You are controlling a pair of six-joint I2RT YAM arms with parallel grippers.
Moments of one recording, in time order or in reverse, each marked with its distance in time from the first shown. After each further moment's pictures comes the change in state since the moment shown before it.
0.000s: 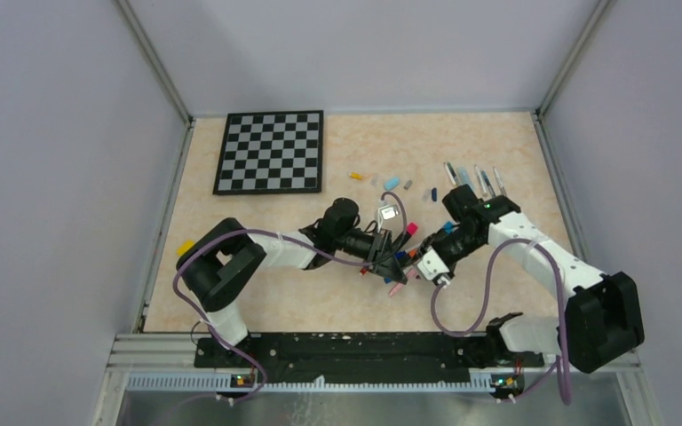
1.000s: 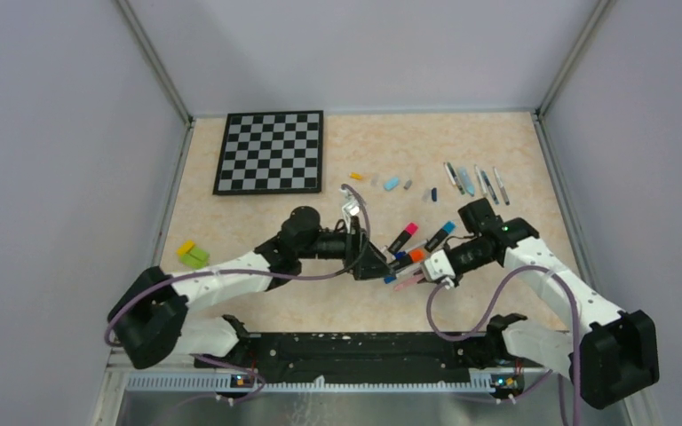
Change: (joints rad) left arm -0.006 -0.391 -0.142 -0.073 -0.251 0.153; right arm -0.033 -0.163 -0.157 0.112 -0.066 0.235
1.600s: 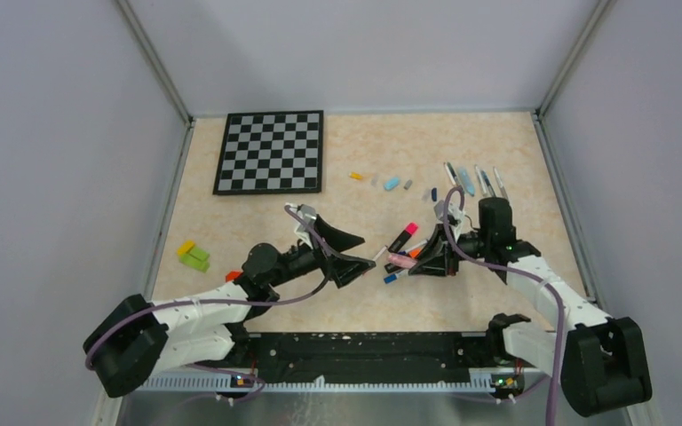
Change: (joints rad) left arm 0.000 -0.324 -0.384 0.485 -0.360 0.090; right arm -0.182 -0.079 -0.244 0.797 -0.422 1.342
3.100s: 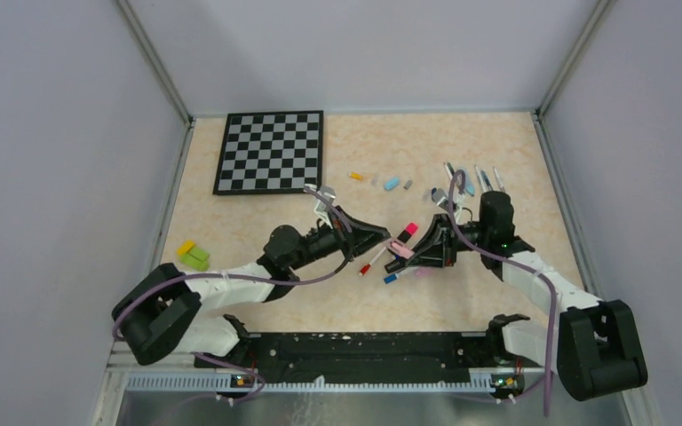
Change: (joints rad) left arm -0.026 0.314 0.170 0.168 -0.043 -0.084; right arm -0.006 0.083 -0.056 0.413 -0.079 0.471
